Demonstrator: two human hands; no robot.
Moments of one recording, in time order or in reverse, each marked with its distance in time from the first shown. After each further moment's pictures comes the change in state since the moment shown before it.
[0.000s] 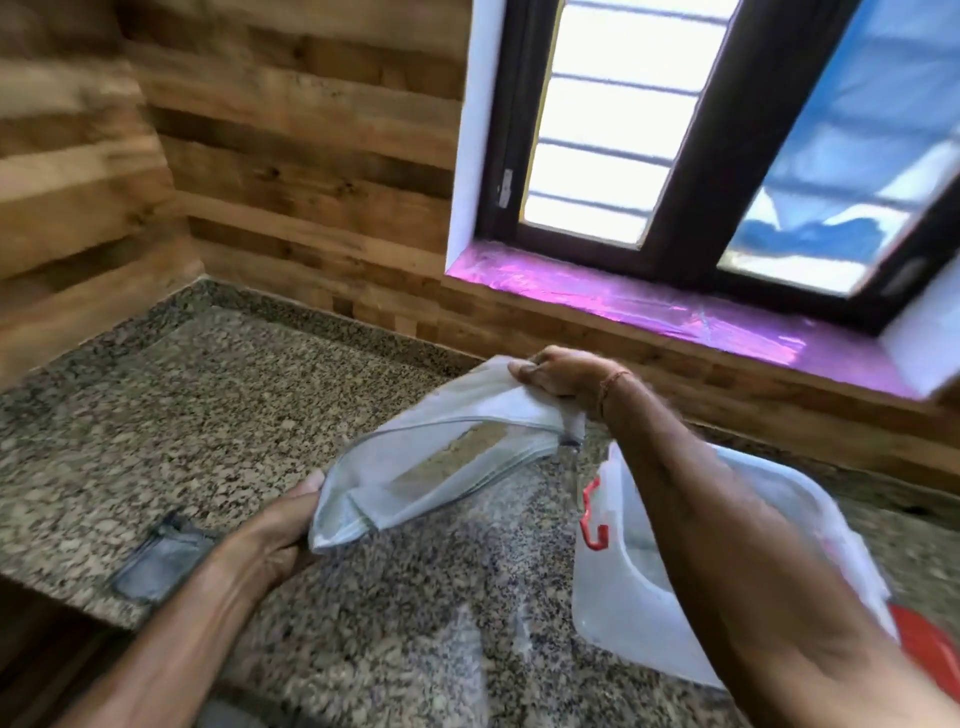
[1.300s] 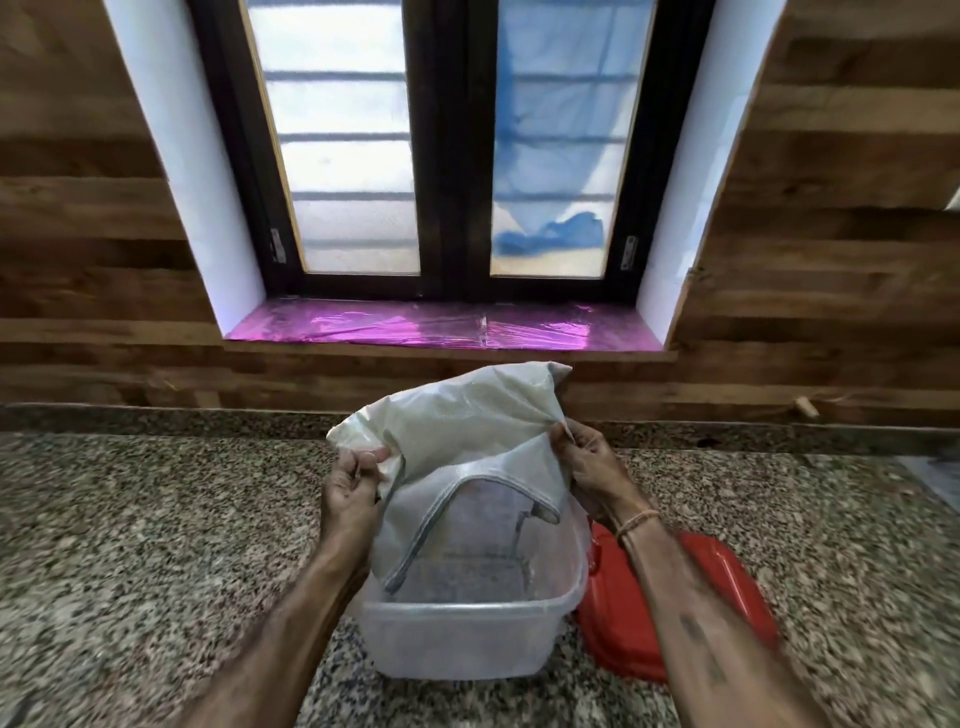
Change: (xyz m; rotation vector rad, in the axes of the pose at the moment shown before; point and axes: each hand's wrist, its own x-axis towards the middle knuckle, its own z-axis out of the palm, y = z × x) left_hand 0.019 -0.114 0.328 0.131 -0.052 0.612; right_hand -0.169 0.327 -0.049 1.215 0.480 -0.306
